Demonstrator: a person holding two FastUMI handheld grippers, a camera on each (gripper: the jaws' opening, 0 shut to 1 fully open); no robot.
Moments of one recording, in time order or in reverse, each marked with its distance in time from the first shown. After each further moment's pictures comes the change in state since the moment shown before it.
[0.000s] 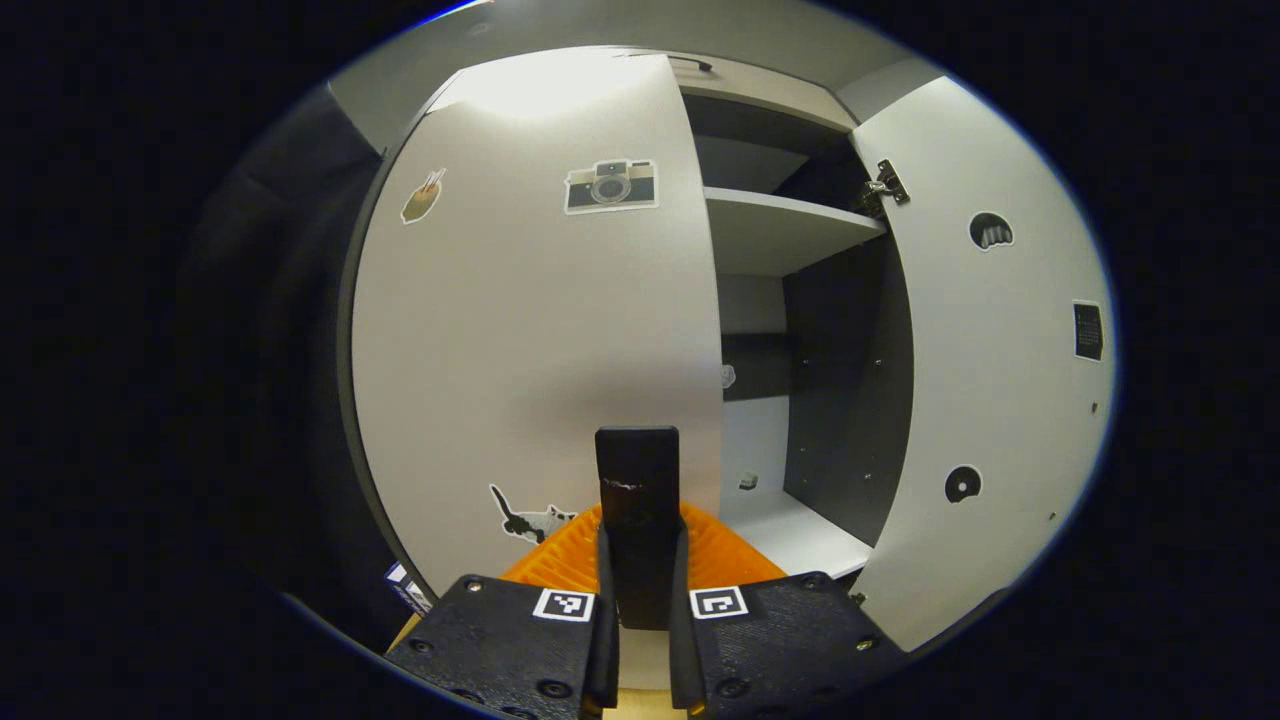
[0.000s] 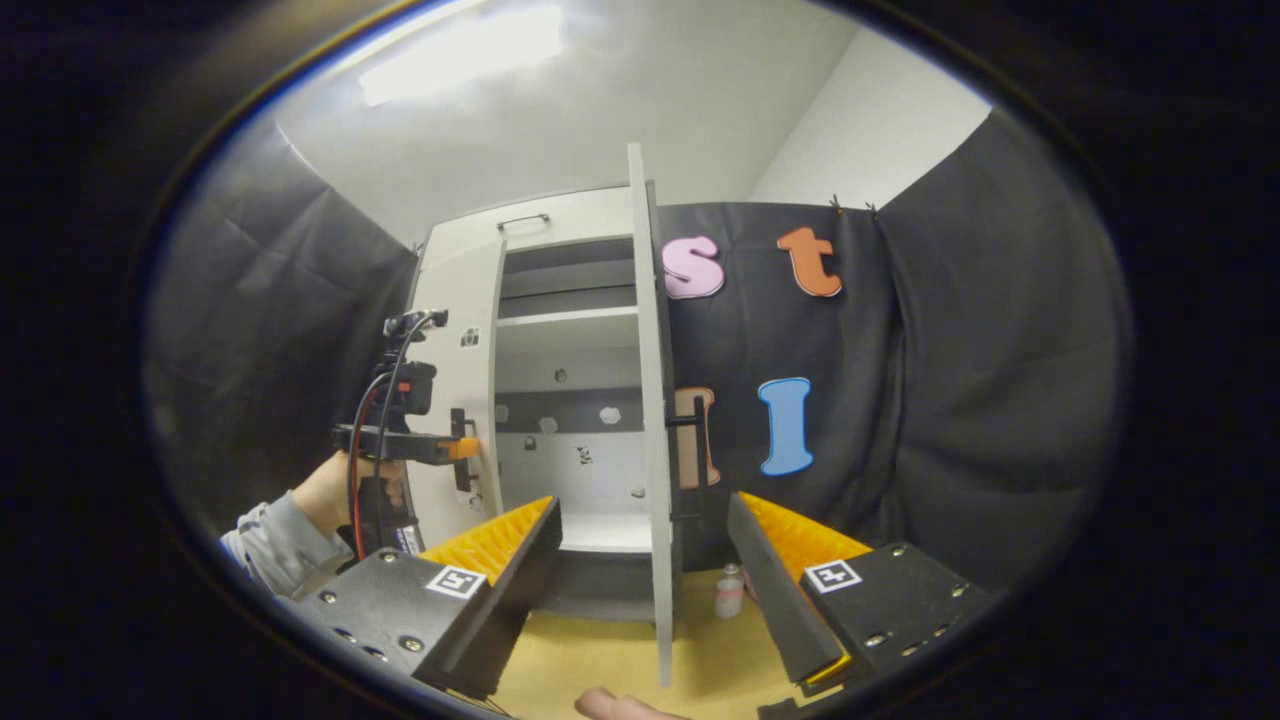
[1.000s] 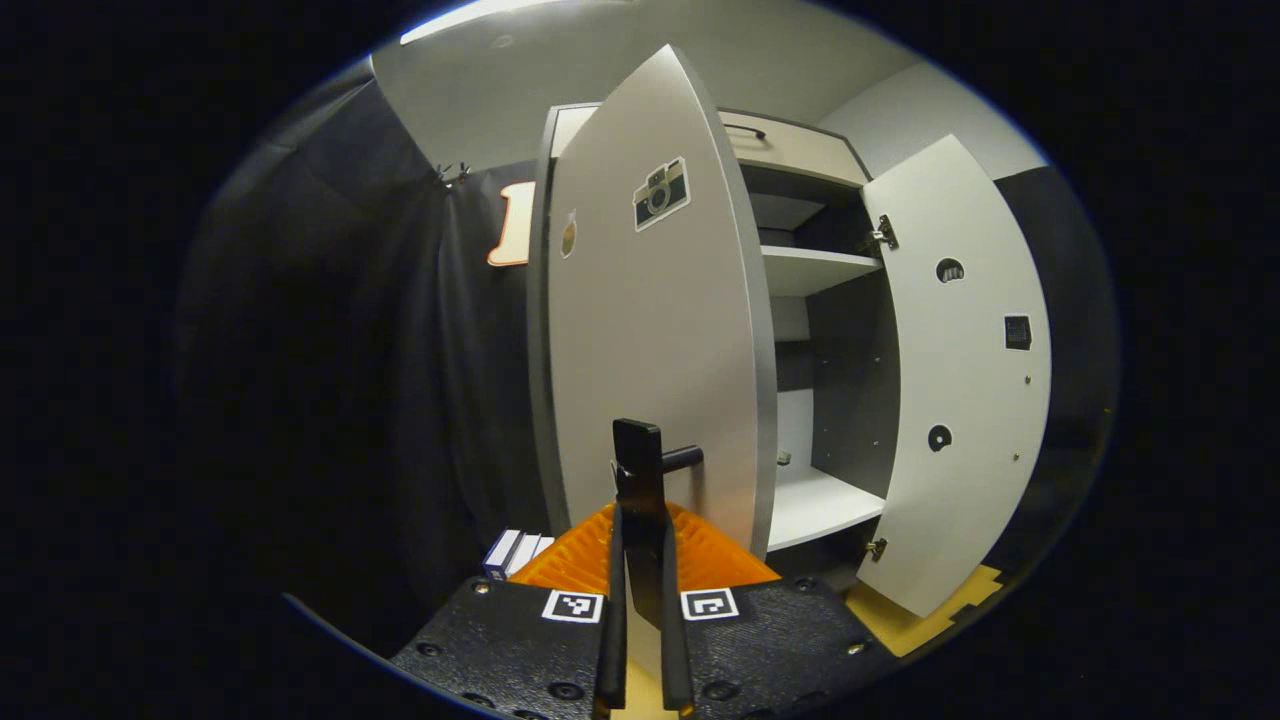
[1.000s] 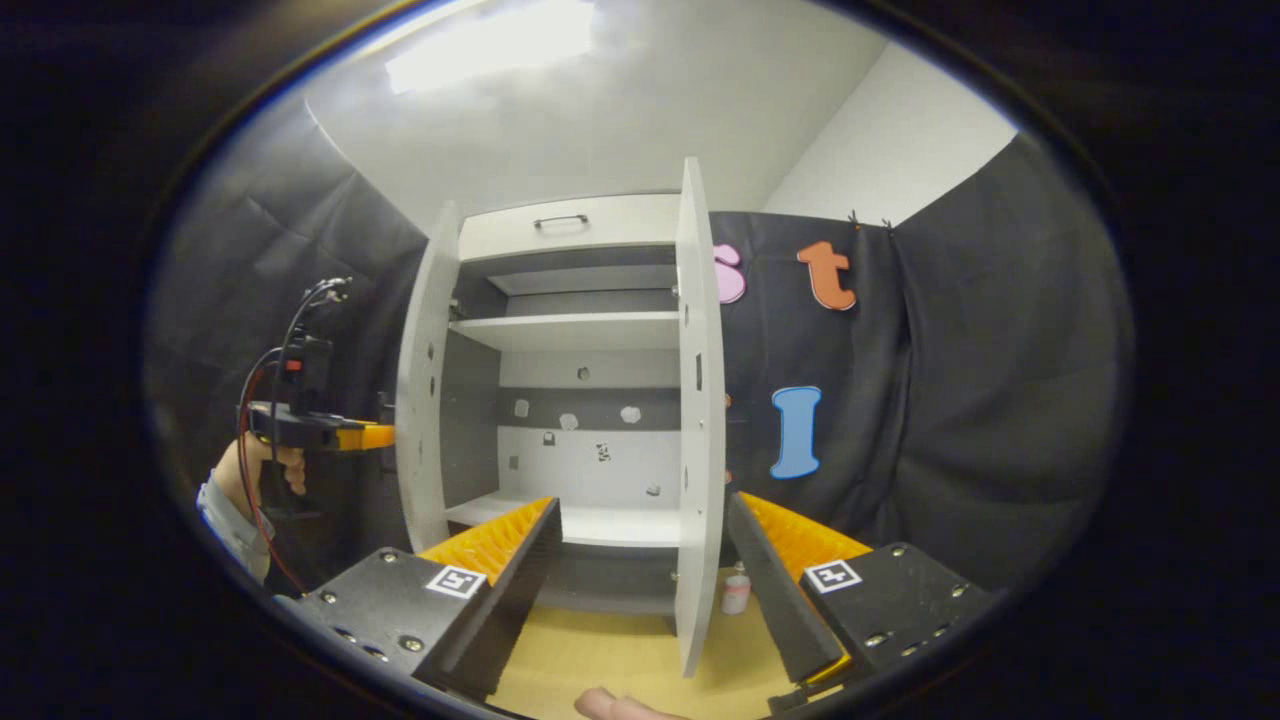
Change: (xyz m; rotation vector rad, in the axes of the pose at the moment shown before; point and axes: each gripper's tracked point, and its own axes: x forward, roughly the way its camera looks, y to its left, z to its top) left arm -0.148 0.124 -0.006 0.014 -0.024 0.056; right arm -0.035 0.057 0.008 -0.041 -0.013 0.009
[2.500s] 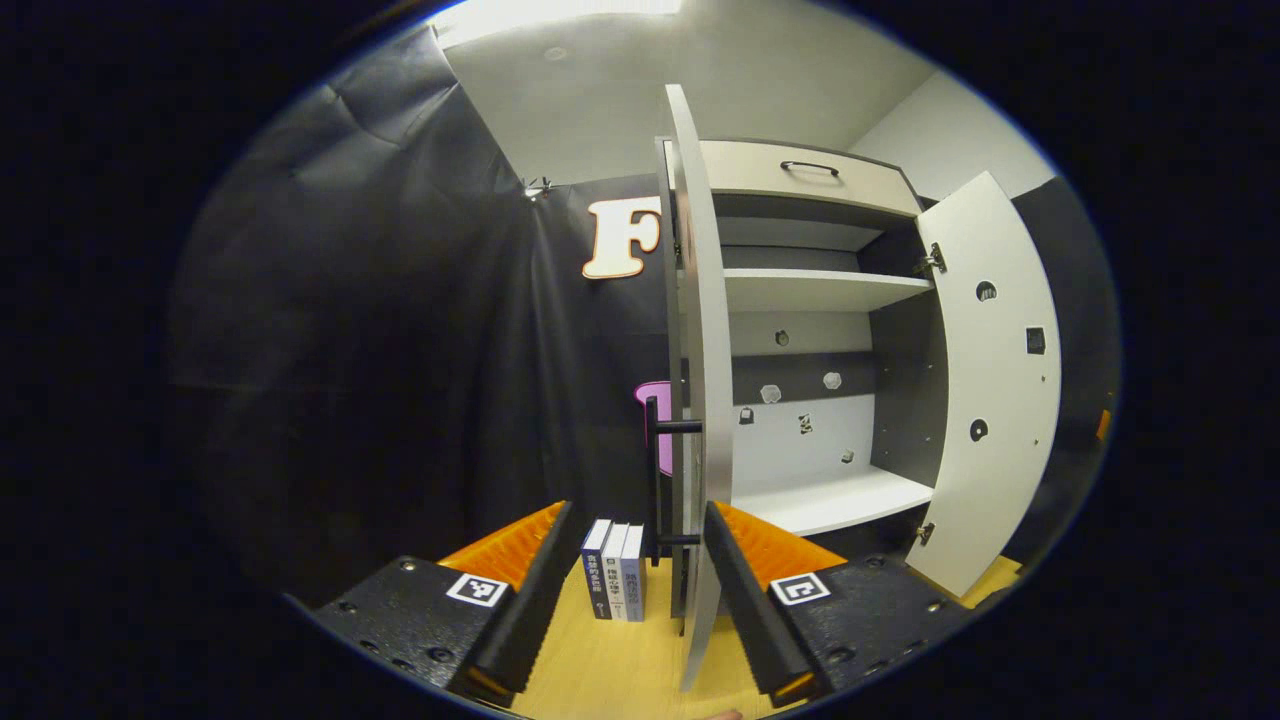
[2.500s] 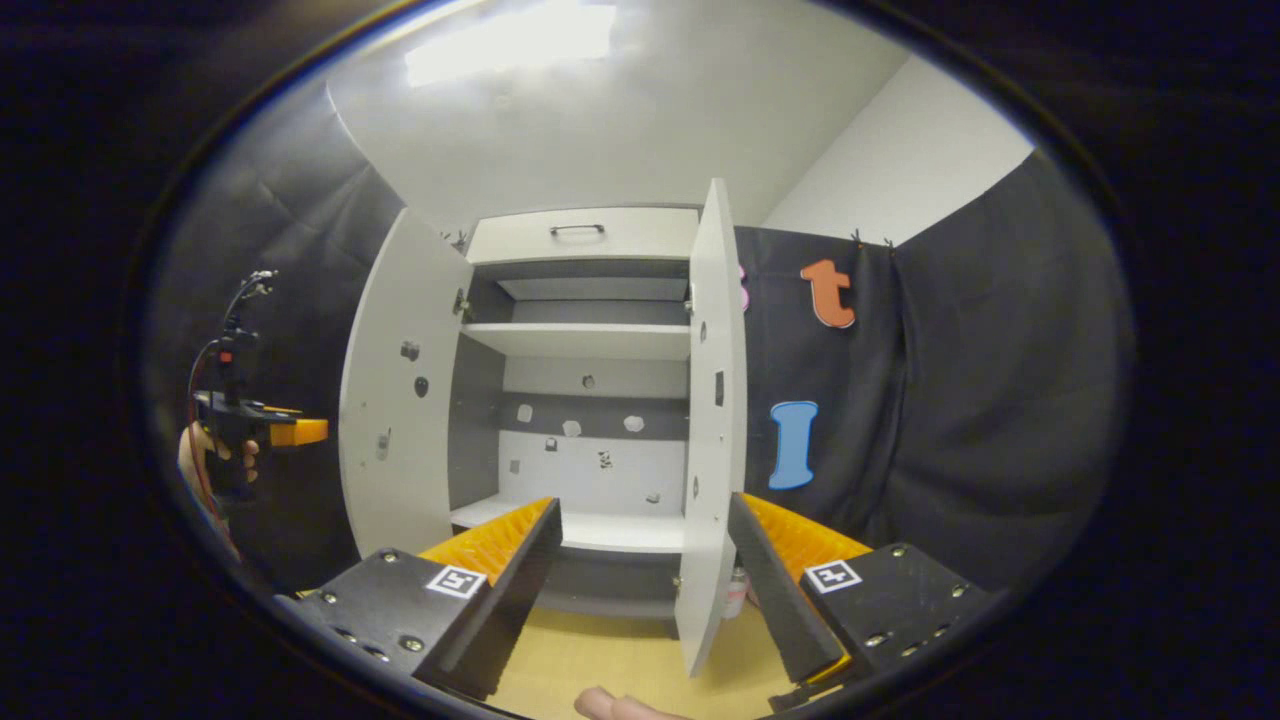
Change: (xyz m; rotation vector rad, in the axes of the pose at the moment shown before) left arm -0.101 0.091 -0.013 -0.030 -0.042 0.157; right arm -0.010 0.016 0.008 -0.042 -0.022 -0.047
